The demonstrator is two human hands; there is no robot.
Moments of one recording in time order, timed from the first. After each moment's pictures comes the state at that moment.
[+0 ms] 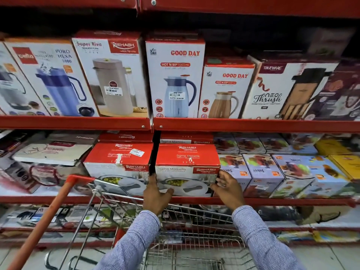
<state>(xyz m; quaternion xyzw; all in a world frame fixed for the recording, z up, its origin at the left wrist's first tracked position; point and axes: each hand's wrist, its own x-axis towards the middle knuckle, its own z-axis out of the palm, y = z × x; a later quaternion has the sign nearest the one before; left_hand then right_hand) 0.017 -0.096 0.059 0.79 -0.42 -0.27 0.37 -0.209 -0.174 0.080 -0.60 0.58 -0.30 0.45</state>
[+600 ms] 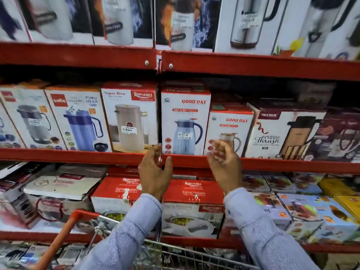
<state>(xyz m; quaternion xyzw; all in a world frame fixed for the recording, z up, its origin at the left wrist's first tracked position) 0.034 -0.132 0.224 0.67 -0.45 -0.02 0.59 -0.136 -0.192 0.243 -0.64 0.45 -0.53 0.33</state>
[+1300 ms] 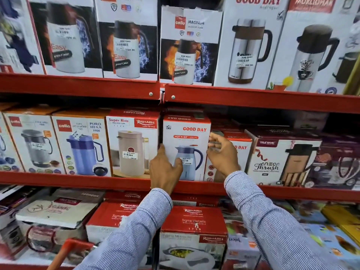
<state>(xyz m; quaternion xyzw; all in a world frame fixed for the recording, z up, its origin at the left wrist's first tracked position) 0.036 -0.183 0.305 0.71 -0.46 -0.02 0.54 -0.107 -0.258 0.342 -0.69 0.45 -0.50 0.28</state>
